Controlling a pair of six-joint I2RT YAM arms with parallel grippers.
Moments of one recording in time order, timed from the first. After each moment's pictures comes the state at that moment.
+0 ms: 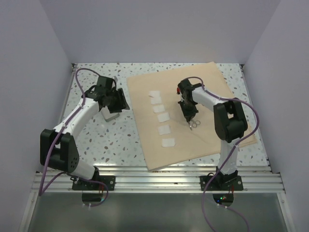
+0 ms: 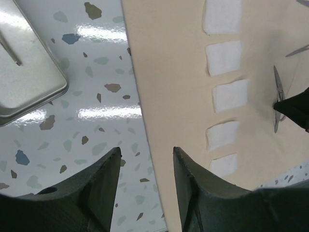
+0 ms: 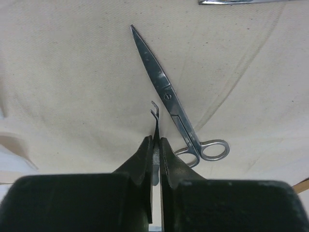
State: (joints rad) left arm -0.23 1.50 1.18 -0.65 0.17 -0.51; right arm 0.39 2.01 1.45 -0.87 0.08 0.11
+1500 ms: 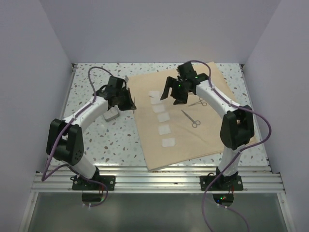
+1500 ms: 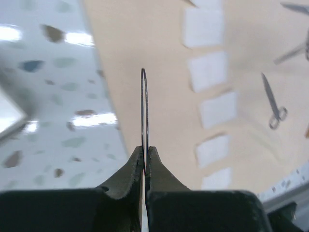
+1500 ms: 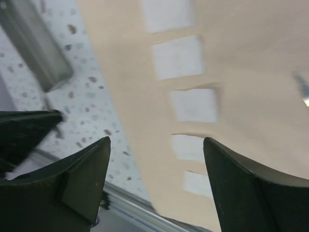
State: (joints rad) left arm -0.37 1.61 1.19 -0.47 0.24 -0.55; right arm 0.45 1.87 1.63 -0.73 -0.26 0.68
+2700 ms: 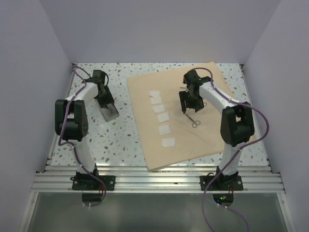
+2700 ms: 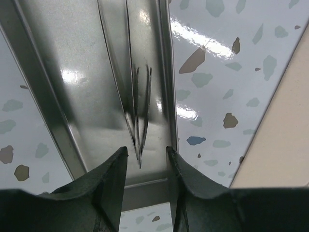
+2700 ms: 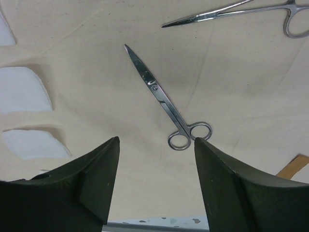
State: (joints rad) left arm -0.03 1.97 1.45 -0.68 -0.01 -0.49; right arm 0.34 1.91 1.55 -0.93 0.07 0.22
